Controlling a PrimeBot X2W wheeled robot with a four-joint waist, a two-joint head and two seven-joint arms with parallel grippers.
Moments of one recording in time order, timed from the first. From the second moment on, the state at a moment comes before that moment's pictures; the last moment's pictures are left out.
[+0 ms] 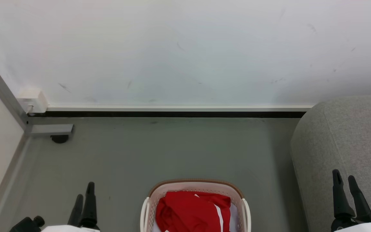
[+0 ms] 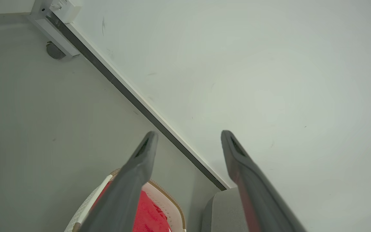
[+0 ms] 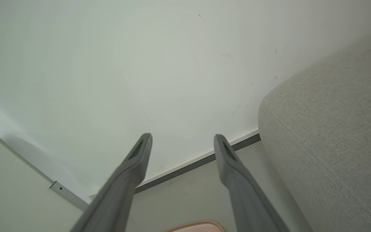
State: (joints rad) left arm -0.02 0.04 0.04 0.19 -0.91 -0.05 -0.07; right arm -0.07 -0.22 0.16 0.26 0.94 0.13 -0.26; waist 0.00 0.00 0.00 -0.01
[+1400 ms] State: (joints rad) left arm 0.02 0.05 0.02 0.24 -0.36 -0.10 -0.18; right arm -0.06 -0.12 0.07 0.39 0.33 0.13 -0.26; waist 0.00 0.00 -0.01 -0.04
